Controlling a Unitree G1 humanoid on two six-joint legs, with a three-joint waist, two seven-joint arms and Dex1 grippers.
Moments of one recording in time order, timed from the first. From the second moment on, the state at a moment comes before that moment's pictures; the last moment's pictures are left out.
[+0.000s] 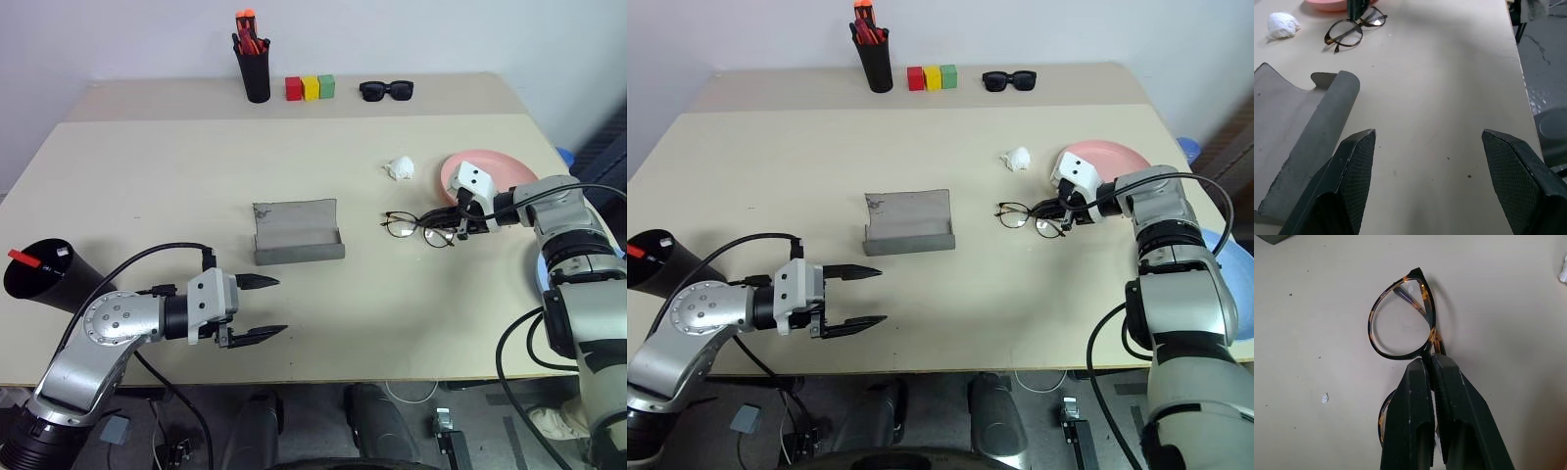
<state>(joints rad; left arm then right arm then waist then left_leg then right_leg) -0.01 0.78 -0.03 -0.48 -0.38 0.21 -1.03 -1.07 -0.70 0.14 1.21 -0.10 -0.12 1.35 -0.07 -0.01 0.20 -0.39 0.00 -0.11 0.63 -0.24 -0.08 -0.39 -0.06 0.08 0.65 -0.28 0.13</state>
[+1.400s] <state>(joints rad) 0.31 0.63 0.27 -0.72 -0.67 0.47 -0.68 -0.85 -0.44 0.13 0.43 0.21 0.21 1.31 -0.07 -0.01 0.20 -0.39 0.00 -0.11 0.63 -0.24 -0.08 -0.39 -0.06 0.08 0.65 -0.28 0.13</state>
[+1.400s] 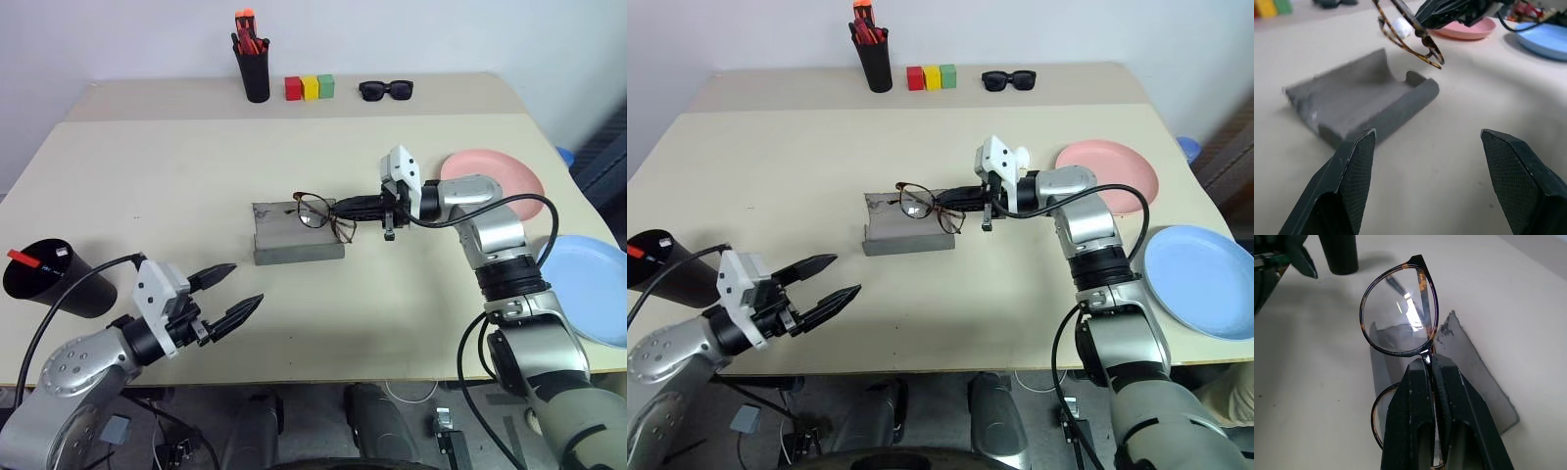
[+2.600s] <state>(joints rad) 0.52 0.56 0.22 -0.78 -0.56 0.33 -0.67 -0.94 -0.26 0.17 0.81 0.08 -0.12 1.24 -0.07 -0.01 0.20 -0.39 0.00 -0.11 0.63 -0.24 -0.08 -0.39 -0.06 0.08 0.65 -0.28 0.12</state>
